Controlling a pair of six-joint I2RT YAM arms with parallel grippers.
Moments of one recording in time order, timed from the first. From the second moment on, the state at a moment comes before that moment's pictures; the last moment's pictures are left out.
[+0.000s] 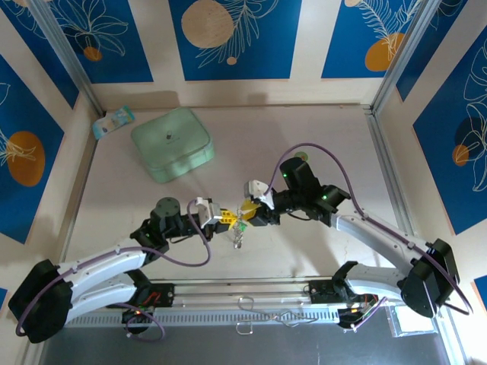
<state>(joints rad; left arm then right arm) -0.76 0.98 0.33 0.51 0.60 0.12 0.69 1.14 0.86 -0.39 -0.76 -0.46</state>
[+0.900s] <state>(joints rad) -0.76 1.05 0.28 0.71 0.60 0.03 0.69 1.18 0.80 -0.29 -0.81 -0.38</state>
